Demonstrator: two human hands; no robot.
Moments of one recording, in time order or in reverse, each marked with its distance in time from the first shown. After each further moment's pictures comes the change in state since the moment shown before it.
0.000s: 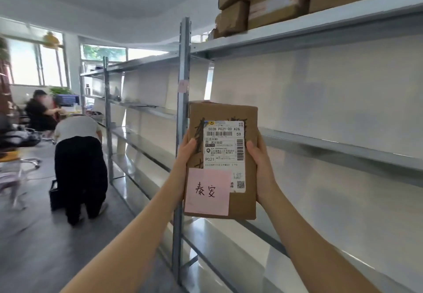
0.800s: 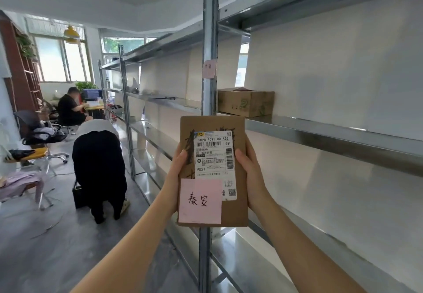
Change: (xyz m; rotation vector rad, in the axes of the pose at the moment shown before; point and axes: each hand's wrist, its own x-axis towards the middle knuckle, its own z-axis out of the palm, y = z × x) left_hand 0.140 -0.026 -0.223 0.034 0.271 -0.083; right_hand 0.198 0.216 0.029 0.054 -0.056 0.131
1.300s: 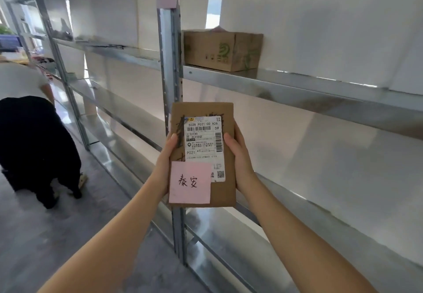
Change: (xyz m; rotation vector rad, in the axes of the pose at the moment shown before) left_hand 0.140 -0.097 -0.060 -0.026 -0.012 -0.234; right_hand 0.086 0.109 -0.085 -0.075 0.262 0.128
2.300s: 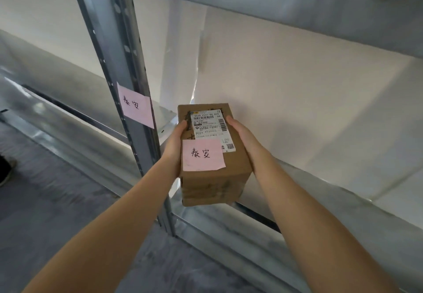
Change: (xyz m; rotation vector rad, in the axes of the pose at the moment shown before) left_hand 0.240 -0.100 -0.083 0.085 0.145 -0.514; right_hand 0.187 0.142 -0.096 -0.229 0.328 0.657
